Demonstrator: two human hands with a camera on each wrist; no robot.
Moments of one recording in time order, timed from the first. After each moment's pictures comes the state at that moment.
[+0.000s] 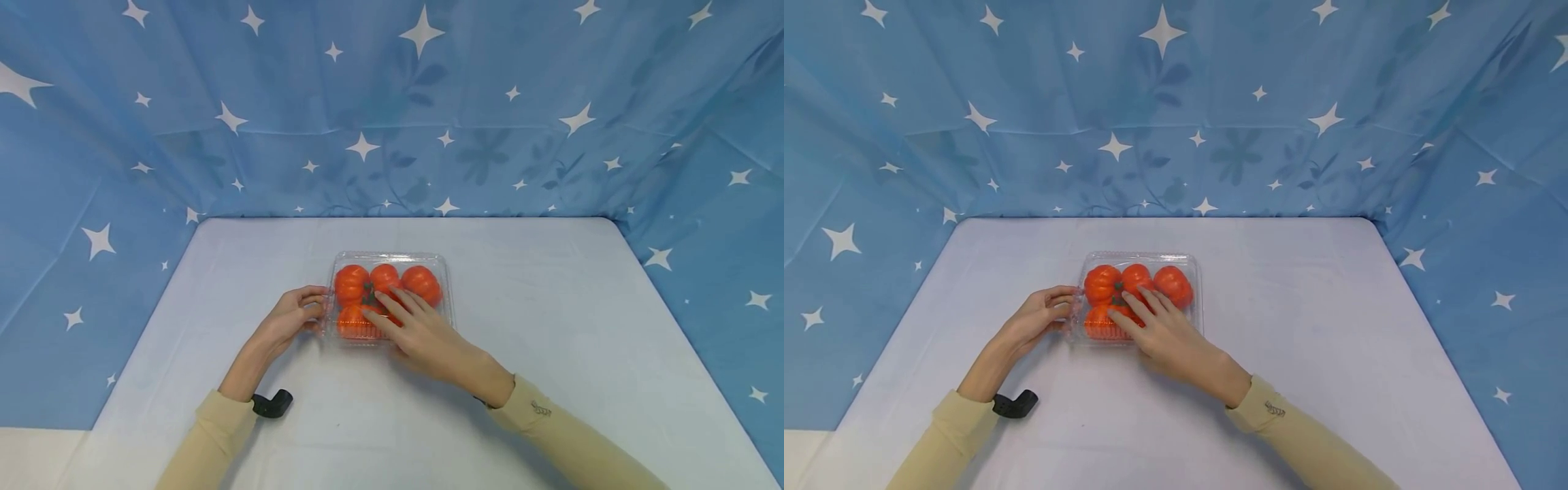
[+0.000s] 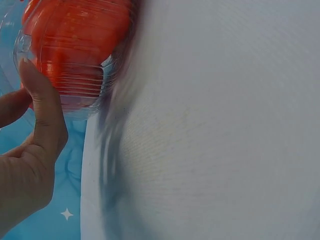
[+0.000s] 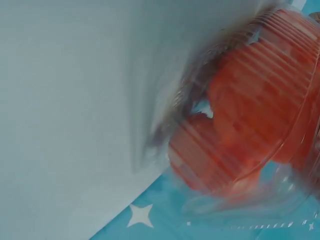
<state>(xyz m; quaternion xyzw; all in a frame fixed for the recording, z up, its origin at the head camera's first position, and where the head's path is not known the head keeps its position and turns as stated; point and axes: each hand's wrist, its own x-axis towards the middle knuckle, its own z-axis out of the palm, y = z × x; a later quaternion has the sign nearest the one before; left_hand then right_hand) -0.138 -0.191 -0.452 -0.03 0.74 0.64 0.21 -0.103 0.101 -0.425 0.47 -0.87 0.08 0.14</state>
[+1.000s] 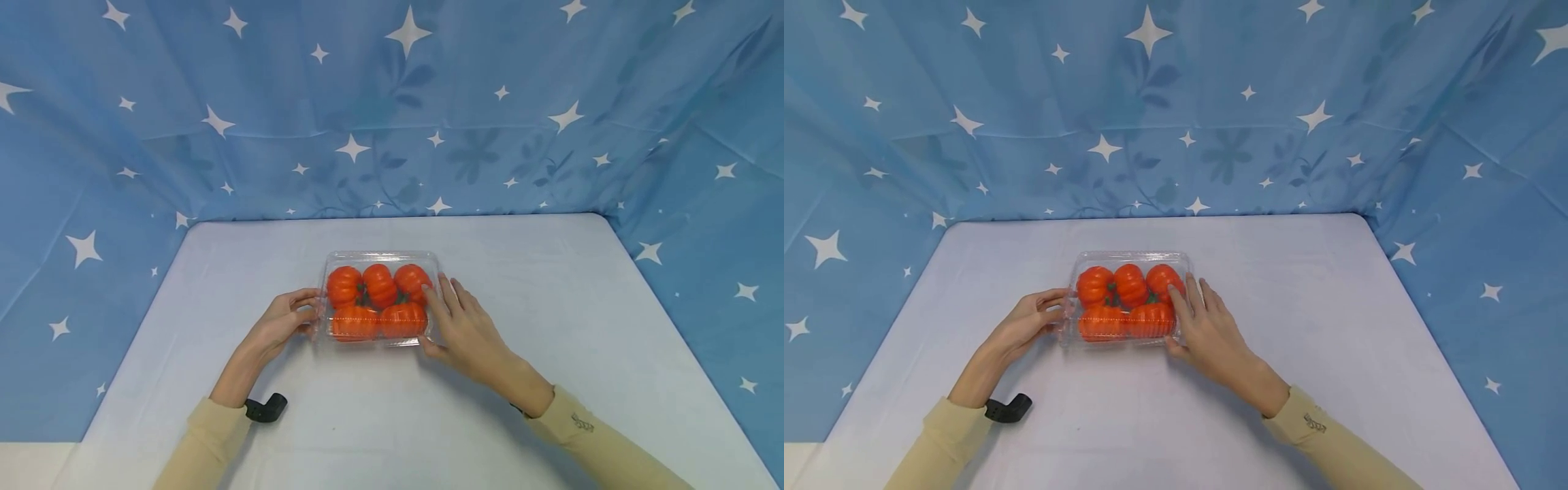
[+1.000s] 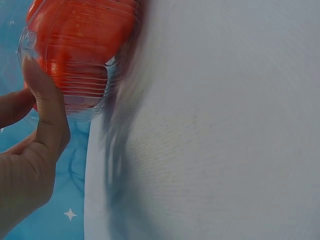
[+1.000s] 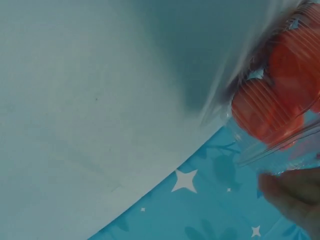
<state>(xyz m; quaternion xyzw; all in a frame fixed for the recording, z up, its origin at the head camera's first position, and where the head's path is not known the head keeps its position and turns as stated) -0.137 -0.189 -0.447 -0.03 0.74 0.64 0.21 -0.100 0.161 -0.433 0.36 -0.91 0.07 0.22</state>
